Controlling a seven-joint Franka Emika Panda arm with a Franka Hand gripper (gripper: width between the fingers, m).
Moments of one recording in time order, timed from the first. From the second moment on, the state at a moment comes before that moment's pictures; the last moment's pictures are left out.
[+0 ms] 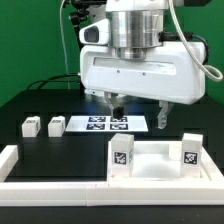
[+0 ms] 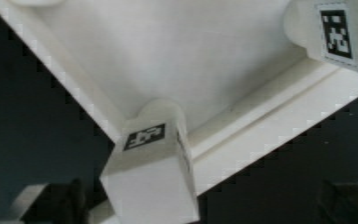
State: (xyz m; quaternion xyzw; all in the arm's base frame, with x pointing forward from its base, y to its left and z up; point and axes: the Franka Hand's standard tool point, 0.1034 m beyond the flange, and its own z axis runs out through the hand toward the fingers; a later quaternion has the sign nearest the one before) arm 0.621 0.021 0.112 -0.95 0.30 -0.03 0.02
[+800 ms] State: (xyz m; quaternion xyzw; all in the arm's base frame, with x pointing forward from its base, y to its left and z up) arm 0.595 0.004 0.097 -1.00 0.07 -0.04 0.00
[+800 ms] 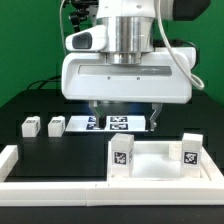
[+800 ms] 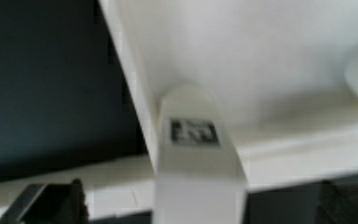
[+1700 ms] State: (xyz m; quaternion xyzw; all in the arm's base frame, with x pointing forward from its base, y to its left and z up) arm 0.567 -0.016 0.012 -1.00 -0.03 -0.02 -0.04
